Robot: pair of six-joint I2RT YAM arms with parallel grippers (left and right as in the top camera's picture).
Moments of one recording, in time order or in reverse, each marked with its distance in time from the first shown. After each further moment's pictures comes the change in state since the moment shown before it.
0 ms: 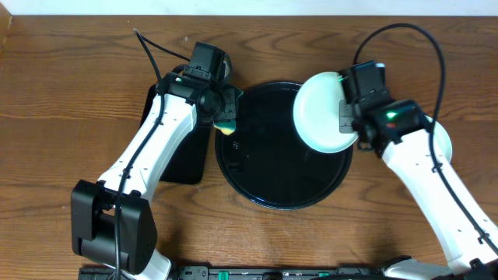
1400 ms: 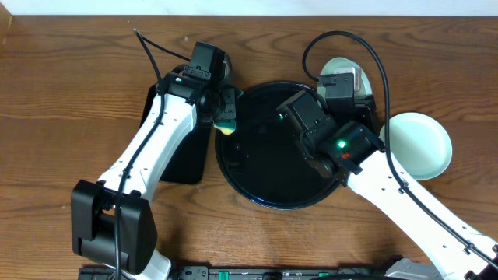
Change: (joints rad) left arm 0.000 0.000 0.000 0.000 0.000 0.000; right arm 0.335 -0.002 0.000 -0.022 0.755 0.074
